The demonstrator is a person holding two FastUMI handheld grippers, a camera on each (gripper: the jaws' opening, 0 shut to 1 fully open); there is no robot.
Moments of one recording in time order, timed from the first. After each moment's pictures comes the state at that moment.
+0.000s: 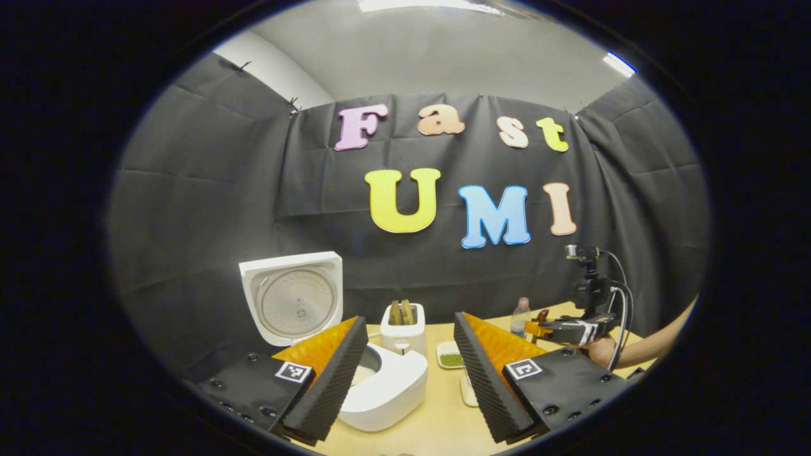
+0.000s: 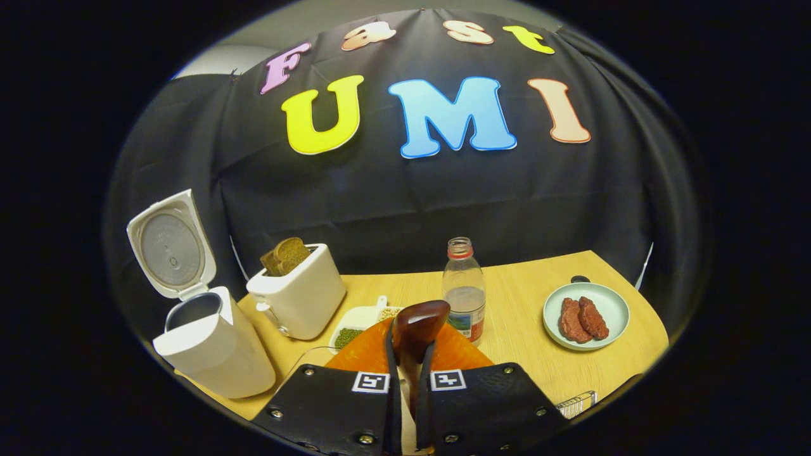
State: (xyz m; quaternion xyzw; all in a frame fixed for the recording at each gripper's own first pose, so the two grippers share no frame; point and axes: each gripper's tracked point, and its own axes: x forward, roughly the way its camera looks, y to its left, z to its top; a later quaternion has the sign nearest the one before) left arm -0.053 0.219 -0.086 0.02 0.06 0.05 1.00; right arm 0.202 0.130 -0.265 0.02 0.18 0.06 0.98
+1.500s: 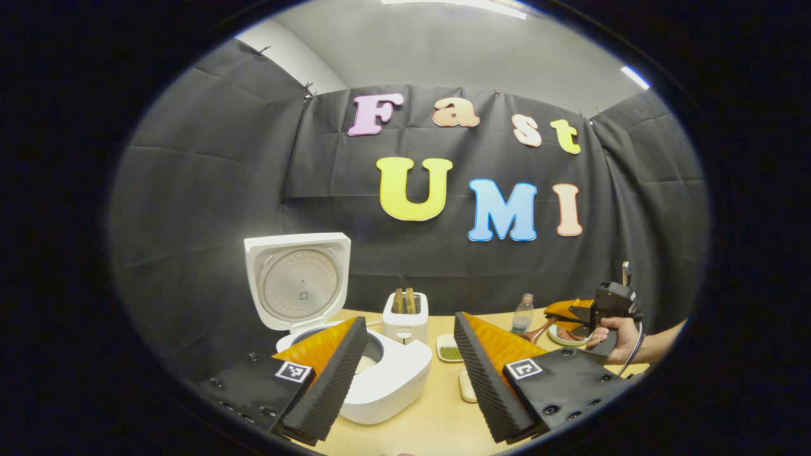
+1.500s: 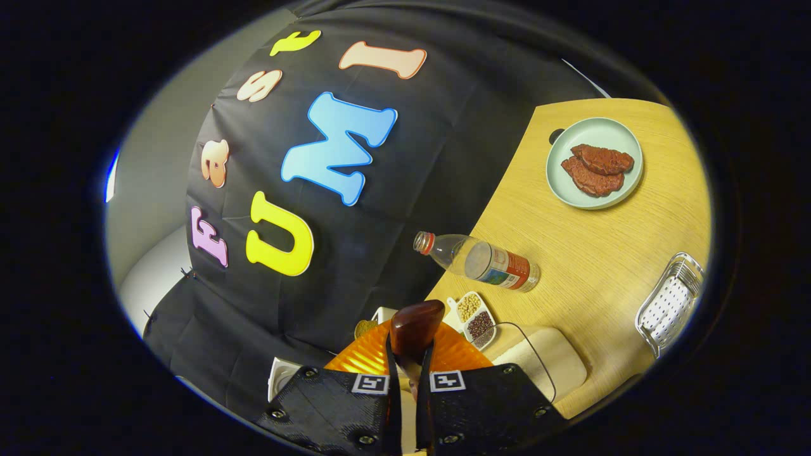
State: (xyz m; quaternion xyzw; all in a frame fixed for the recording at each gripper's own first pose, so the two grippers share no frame) left arm -0.053 0.230 -0.107 -0.02 0.07 0.05 1.00; right arm 0.176 0.101 -0.207 0.51 0.17 0.07 0.84
